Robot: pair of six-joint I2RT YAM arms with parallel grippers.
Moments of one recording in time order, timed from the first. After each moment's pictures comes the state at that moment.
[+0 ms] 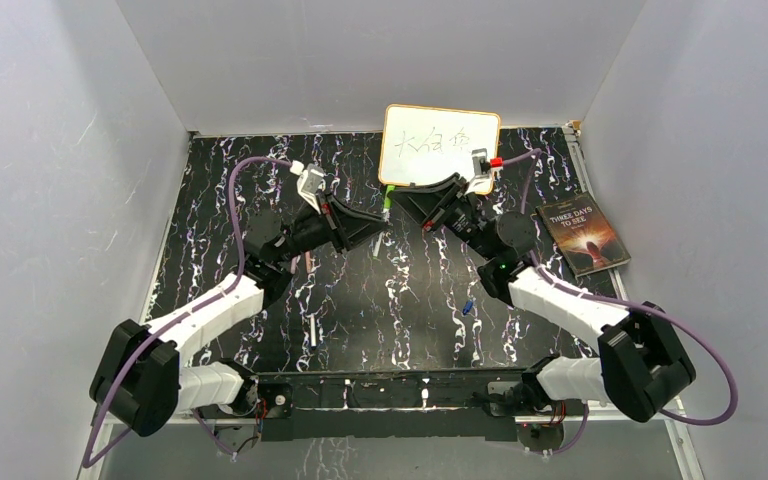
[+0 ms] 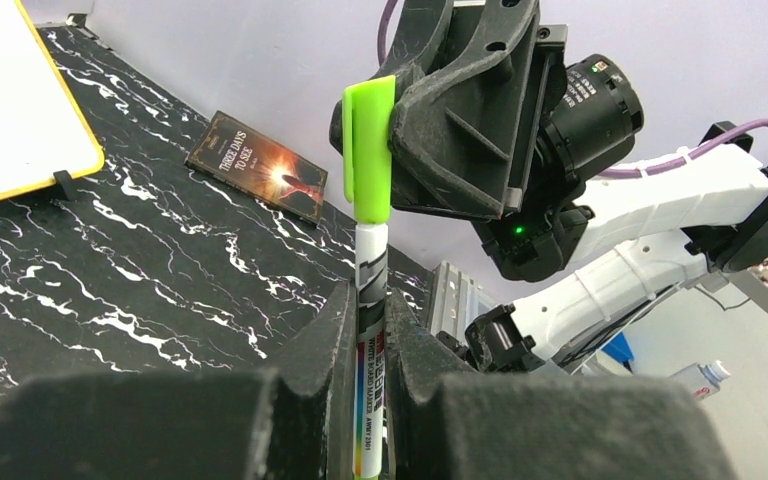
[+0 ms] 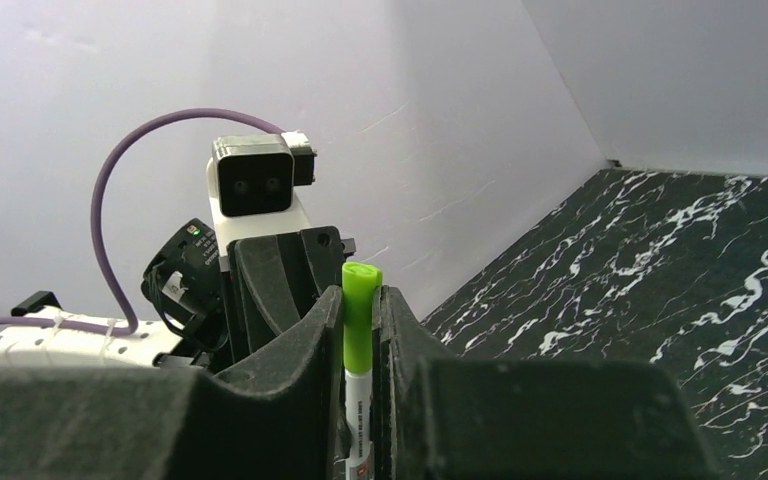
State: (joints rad) left arm -0.54 1.20 0.64 0.81 0.63 -0.74; right arm 0.56 1.27 0.67 1.03 -0.37 0.85
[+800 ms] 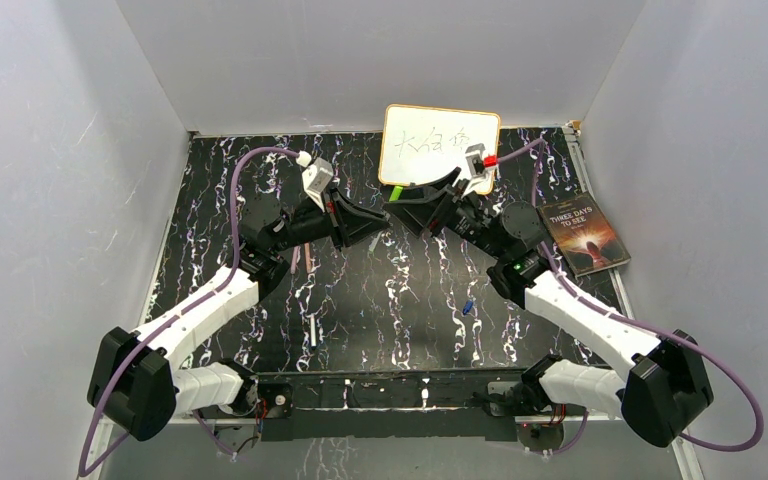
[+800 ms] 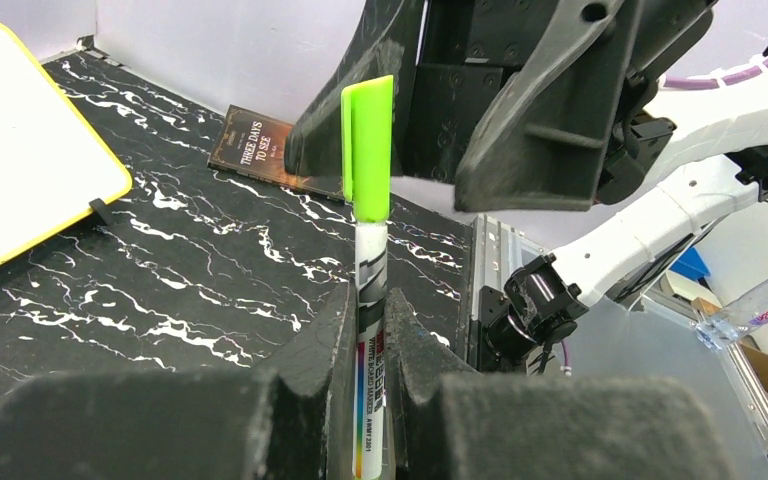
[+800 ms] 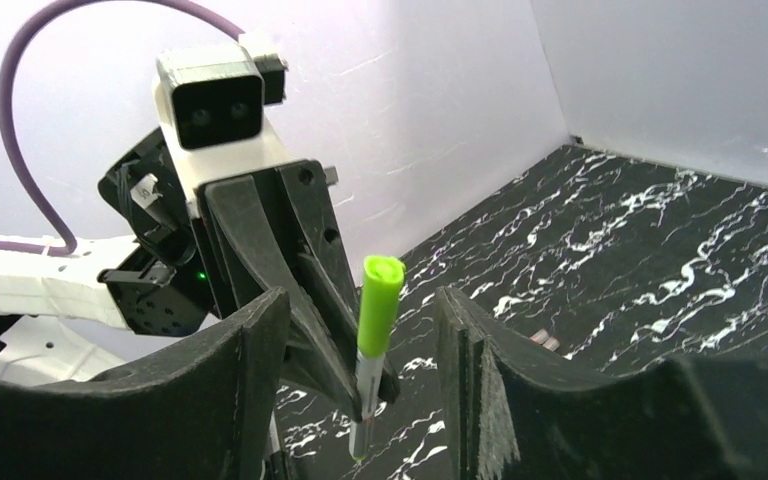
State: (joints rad) left arm -0.54 1.18 0.78 0.59 0.75 -0.50; right arm 0.58 1.12 0.75 0.70 -0.42 0.62
